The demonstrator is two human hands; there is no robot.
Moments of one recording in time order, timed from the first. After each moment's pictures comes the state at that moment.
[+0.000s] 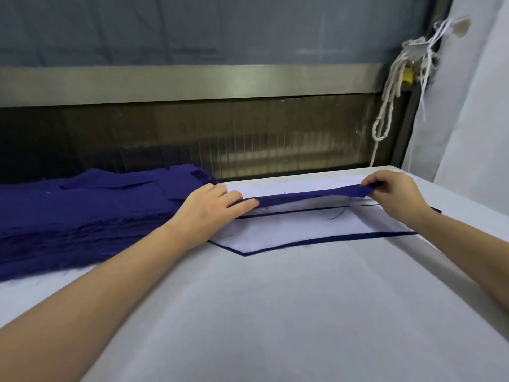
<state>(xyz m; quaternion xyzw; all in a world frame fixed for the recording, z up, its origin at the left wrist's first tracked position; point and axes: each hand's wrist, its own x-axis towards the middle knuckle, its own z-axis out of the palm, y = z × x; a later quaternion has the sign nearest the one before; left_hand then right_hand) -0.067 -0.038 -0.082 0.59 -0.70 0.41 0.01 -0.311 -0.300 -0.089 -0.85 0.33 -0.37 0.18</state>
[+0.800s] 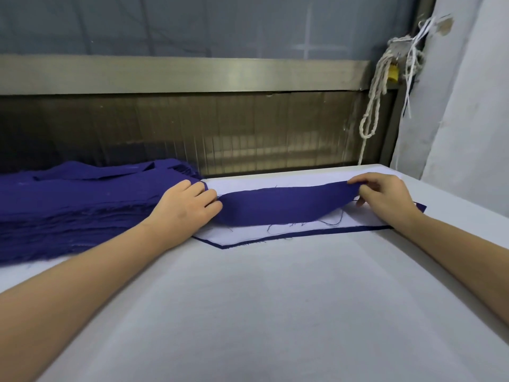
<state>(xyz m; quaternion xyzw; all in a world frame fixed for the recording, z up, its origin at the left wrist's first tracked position) -0.064 -0.039 -0.102 0.59 -0.66 0.46 -0.05 -0.326 -0.303 -0.106 -0.81 0.33 -0.40 0.27</state>
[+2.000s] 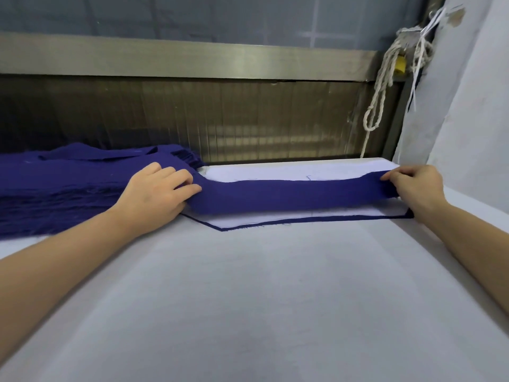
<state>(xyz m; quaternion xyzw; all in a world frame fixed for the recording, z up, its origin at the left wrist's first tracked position) -0.062 -0.001 -0.095 0.61 -0.65 0.44 0.01 -0.355 -0.329 -0.105 -0.73 0.45 -0.44 0.27</state>
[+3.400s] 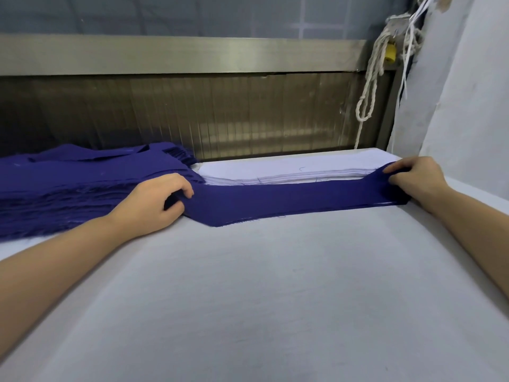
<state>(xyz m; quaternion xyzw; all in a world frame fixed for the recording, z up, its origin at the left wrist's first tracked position) -0.064 0.001 -0.109 0.72 -0.63 0.20 0.23 -0.371 -0.348 -0.110 -0.75 0.47 -0.38 0.26</state>
